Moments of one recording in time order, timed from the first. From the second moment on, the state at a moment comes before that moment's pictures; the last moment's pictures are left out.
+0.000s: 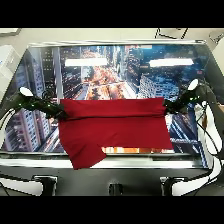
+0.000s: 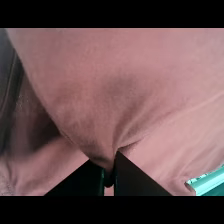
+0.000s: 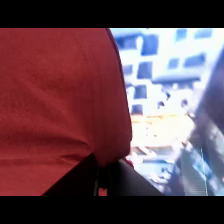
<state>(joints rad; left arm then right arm) 0.14 -1.67 1.26 0.99 -1.36 -1.35 -0.18 -1.73 1.43 -1.33 1.36 1.59</state>
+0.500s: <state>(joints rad) 0.24 -1.61 1.26 1.07 -1.55 -1.37 -0.32 -1.65 1.46 -1.32 1.57 1.56</state>
